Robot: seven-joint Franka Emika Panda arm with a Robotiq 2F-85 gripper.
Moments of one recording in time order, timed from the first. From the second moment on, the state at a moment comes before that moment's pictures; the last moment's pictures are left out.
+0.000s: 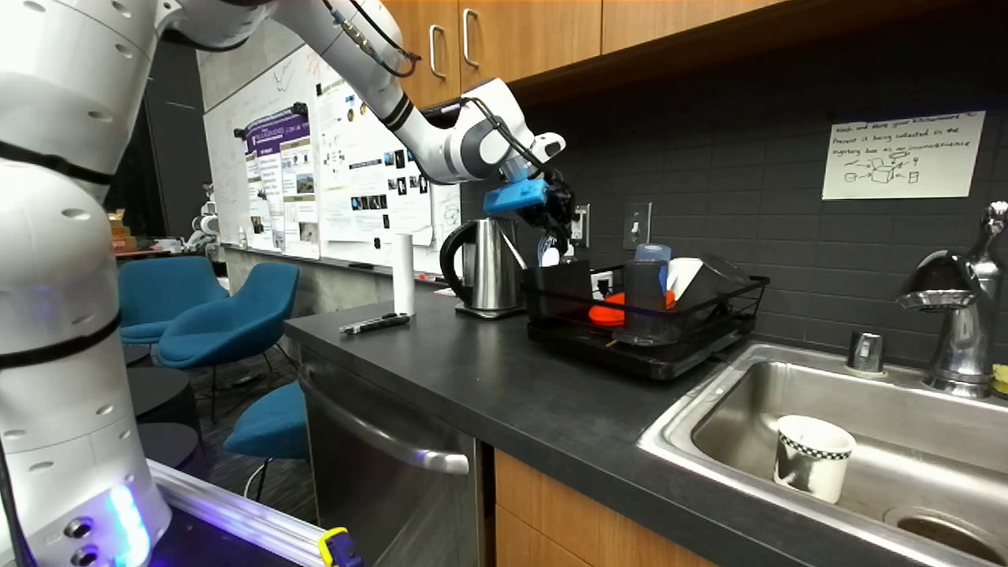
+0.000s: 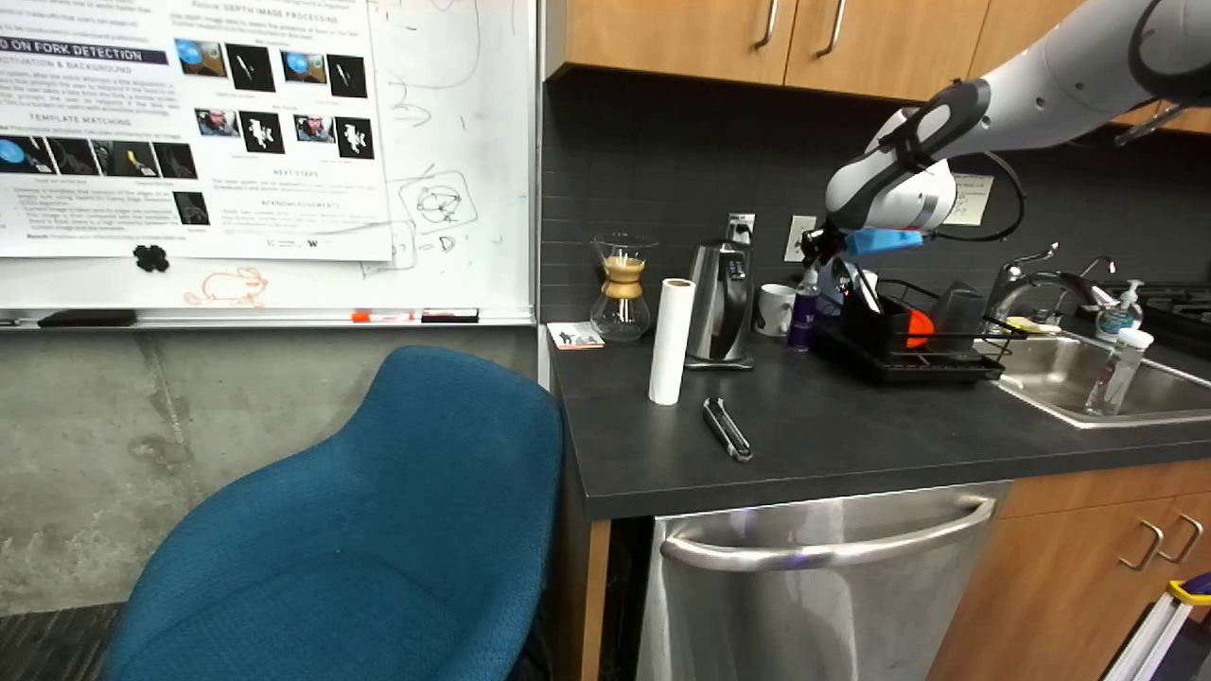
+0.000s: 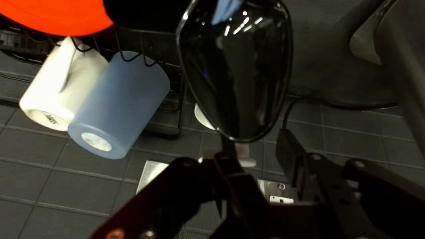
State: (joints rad) arm -0.28 0.34 -0.17 -1.85 0.06 2.89 -0.23
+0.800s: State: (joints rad) arm -0.28 0.33 -0.17 -1.85 0.06 2.83 -0.21
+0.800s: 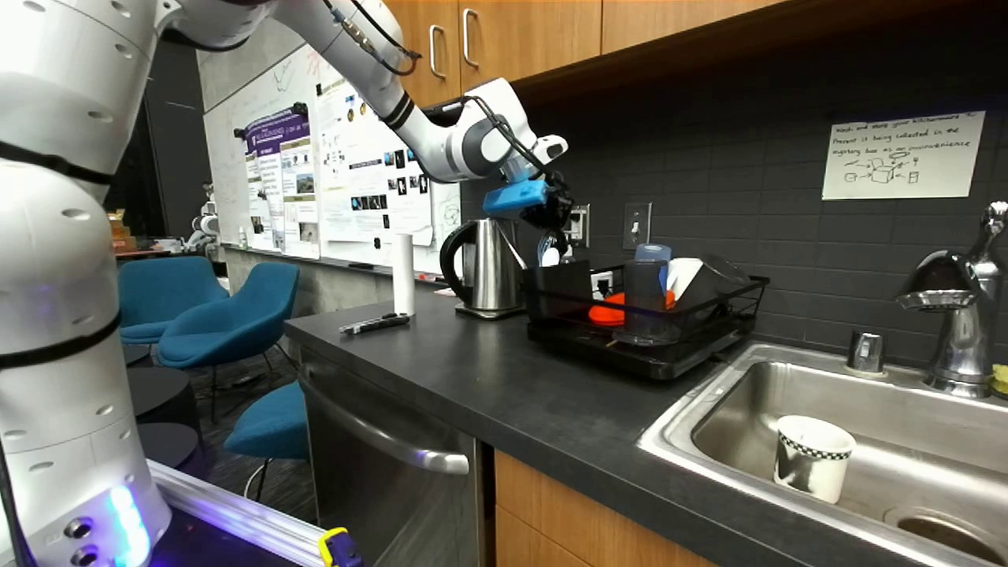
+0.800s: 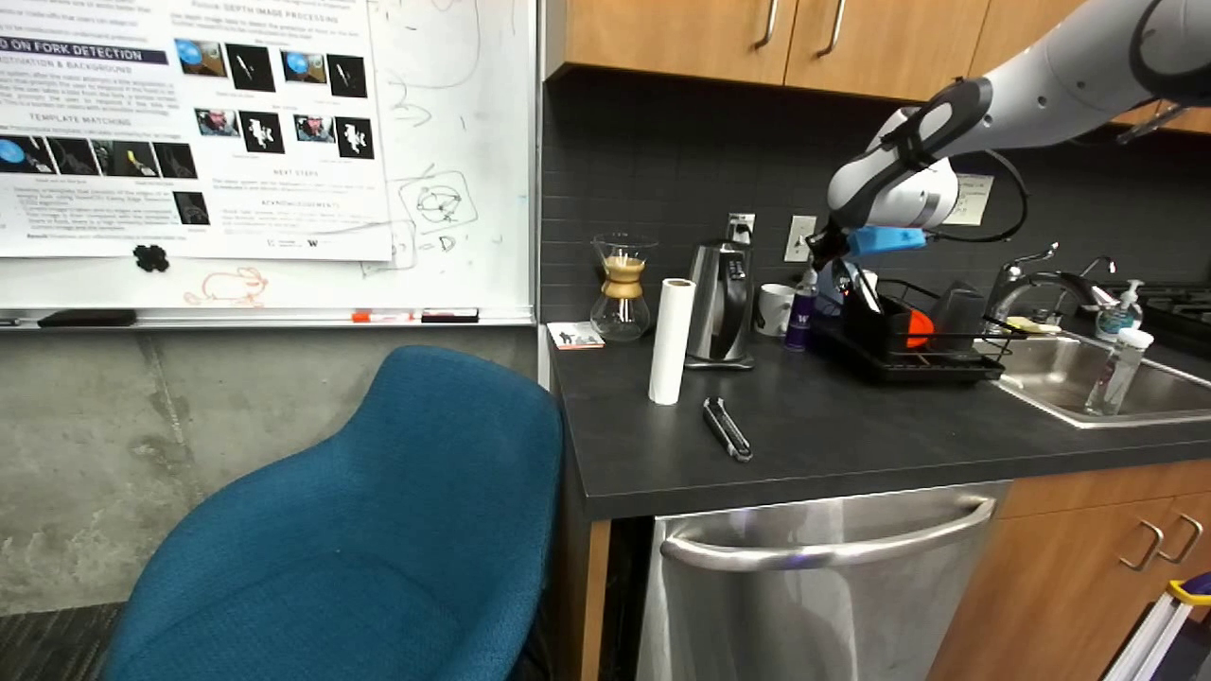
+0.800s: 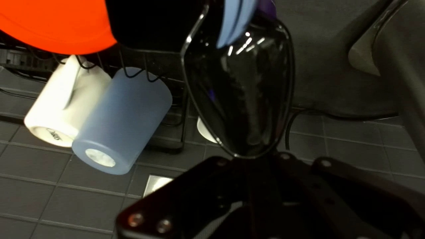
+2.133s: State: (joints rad) arm -0.28 0.34 -0.15 -1.84 0.05 2.79 -0.21
